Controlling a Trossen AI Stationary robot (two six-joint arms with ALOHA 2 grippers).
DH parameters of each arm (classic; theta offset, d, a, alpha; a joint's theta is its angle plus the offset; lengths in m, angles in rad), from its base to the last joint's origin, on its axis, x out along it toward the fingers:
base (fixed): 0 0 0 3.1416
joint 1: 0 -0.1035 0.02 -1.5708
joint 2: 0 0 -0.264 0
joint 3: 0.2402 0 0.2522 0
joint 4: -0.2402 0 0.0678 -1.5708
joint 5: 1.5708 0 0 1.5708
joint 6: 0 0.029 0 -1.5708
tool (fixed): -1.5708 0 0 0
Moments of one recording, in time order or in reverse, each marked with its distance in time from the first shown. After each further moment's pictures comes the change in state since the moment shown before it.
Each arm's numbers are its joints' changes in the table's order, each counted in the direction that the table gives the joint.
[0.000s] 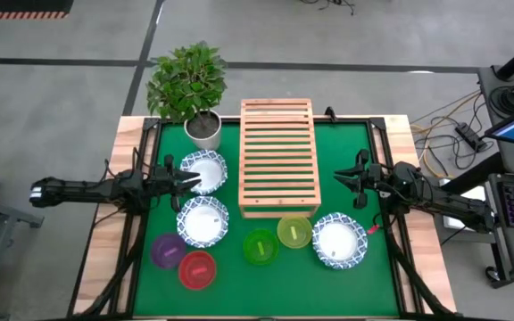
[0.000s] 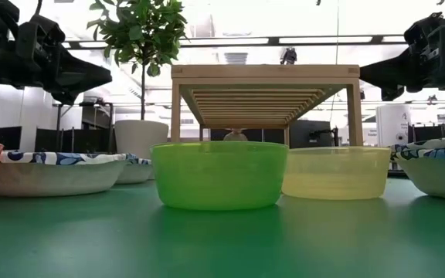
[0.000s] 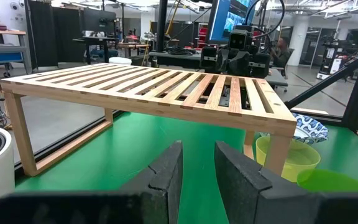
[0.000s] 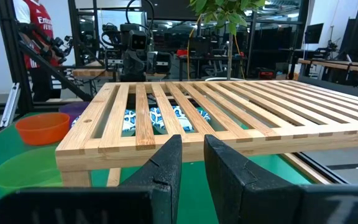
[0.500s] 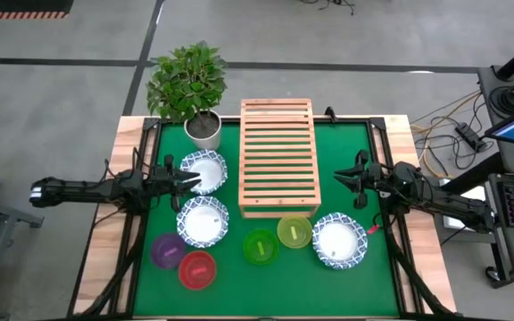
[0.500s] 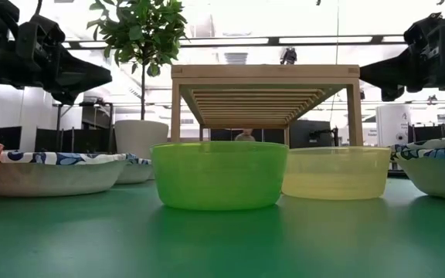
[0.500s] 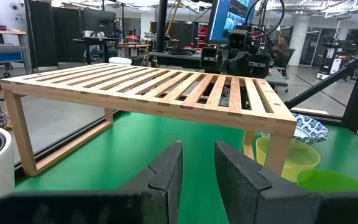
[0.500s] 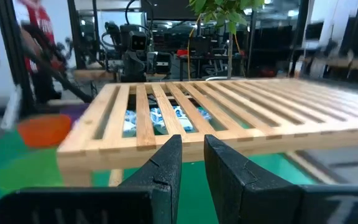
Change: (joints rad) left arm 0.000 0.000 0.000 0.000 0.000 0.000; right arm -0.001 0.000 0.000 0.000 0.004 0.106
